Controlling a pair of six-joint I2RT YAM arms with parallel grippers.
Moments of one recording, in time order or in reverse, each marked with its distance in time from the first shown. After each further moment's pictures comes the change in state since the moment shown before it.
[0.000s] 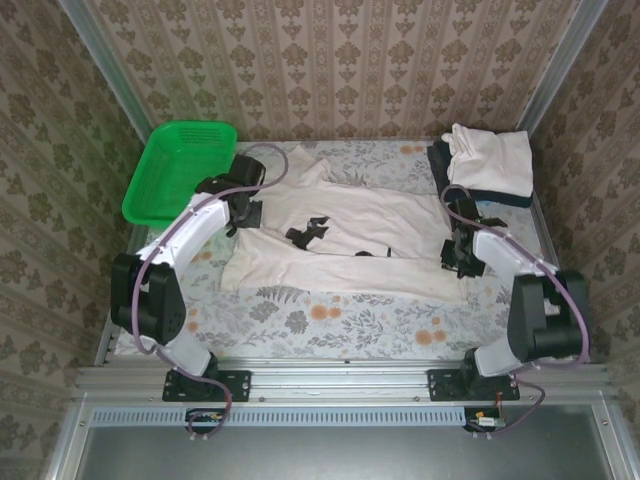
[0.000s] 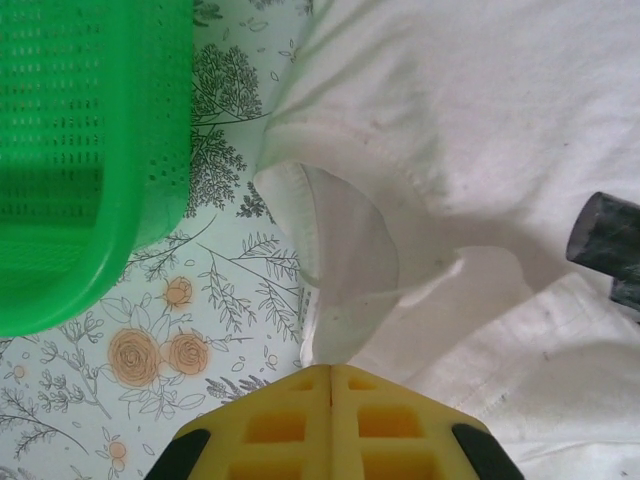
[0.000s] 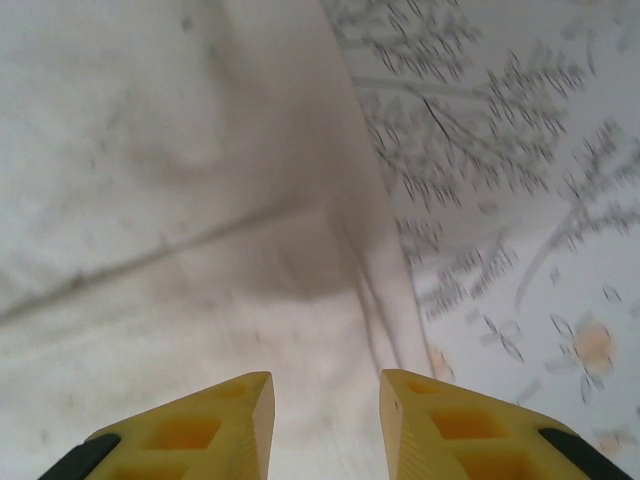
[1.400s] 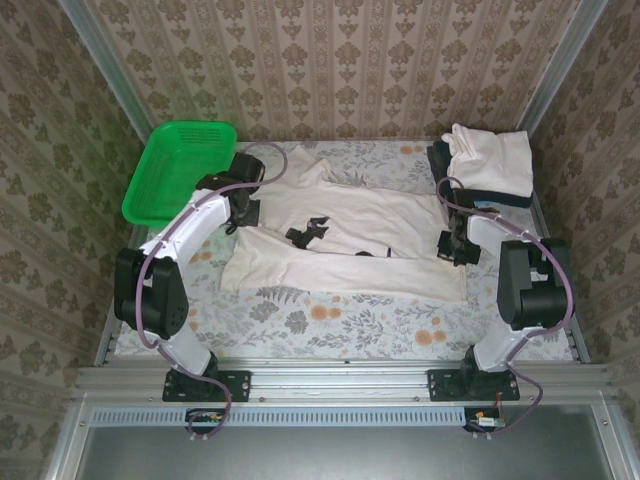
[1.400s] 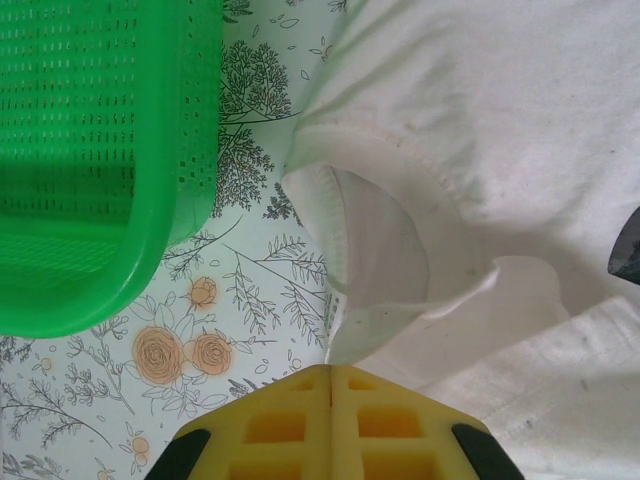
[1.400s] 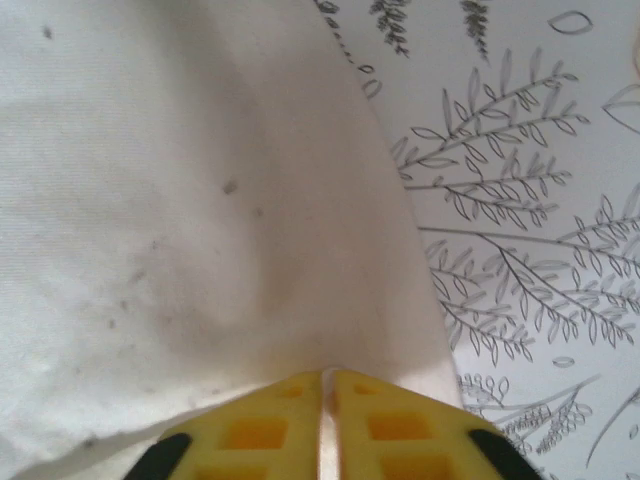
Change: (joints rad) left arm 0.016 0.023 0.028 -0.020 -0.036 0.000; right arm -0.033 0.144 0.067 0.095 -0.026 -0.047
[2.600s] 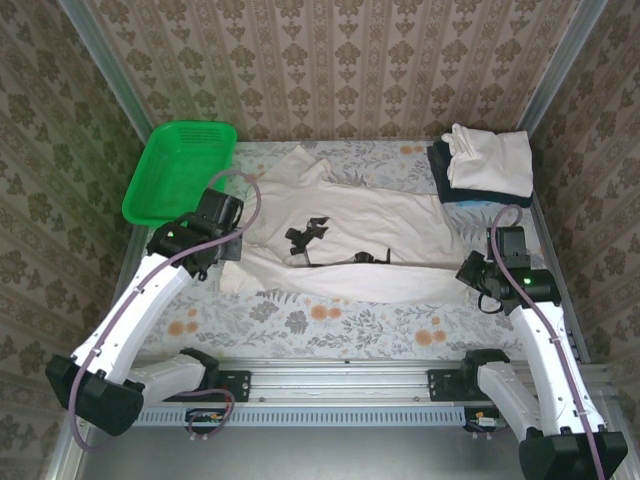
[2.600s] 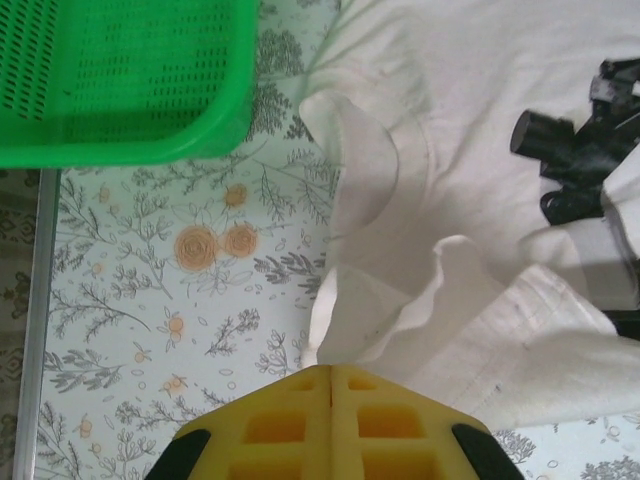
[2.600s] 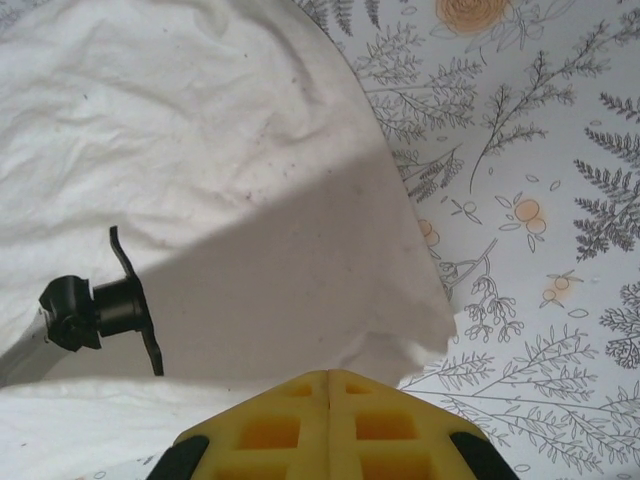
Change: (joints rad) left arm -0.123 -0.546 -0.231 -0.163 -0.014 -0.075; right arm -0.010 -0.865 -0.182 -0.322 -0.118 0.171
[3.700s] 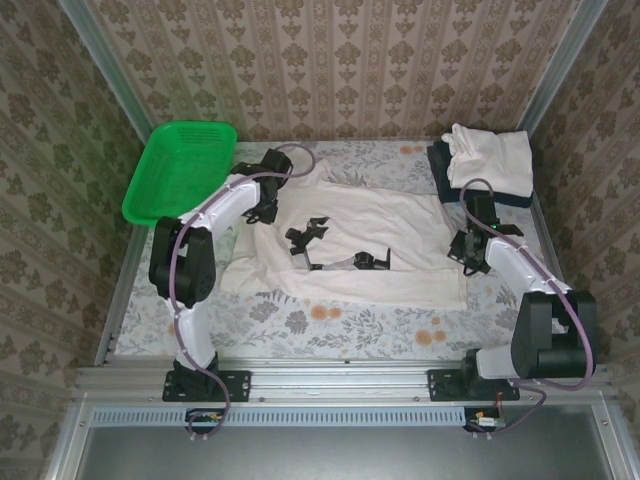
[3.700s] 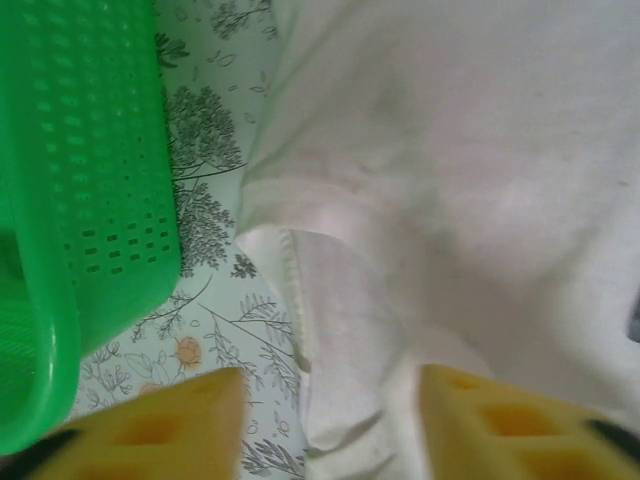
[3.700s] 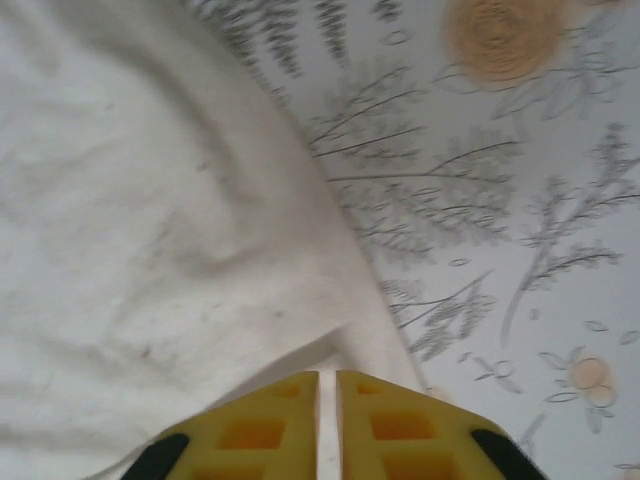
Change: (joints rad) left arm 0.056 0.826 0.449 0.085 -0.105 0.111; right arm 0.002 0.564 0.046 0.335 0.072 -0.040
